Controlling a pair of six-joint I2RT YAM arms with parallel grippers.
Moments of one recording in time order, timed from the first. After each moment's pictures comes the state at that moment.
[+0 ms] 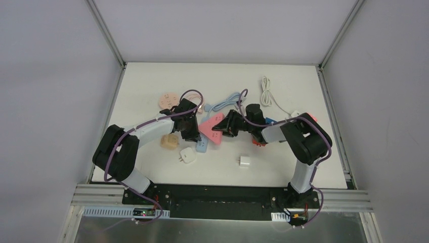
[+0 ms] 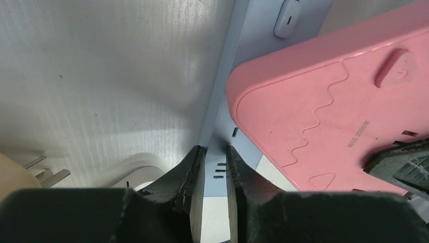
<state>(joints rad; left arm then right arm) -0.54 1.57 0.90 -0.50 0.05 -0.71 0.58 1.84 0.72 0.71 -0.69 1.17</state>
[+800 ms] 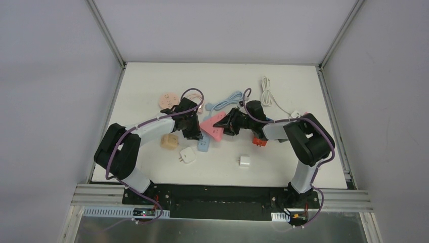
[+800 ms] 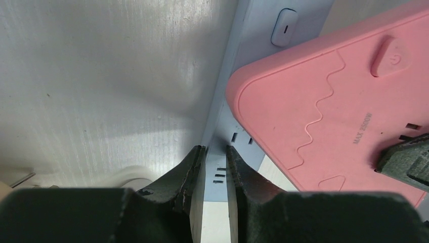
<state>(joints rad) -0.54 1.59 0.91 -0.46 0.06 -0.71 0.55 1.81 0.78 0.53 -0.69 1.32</state>
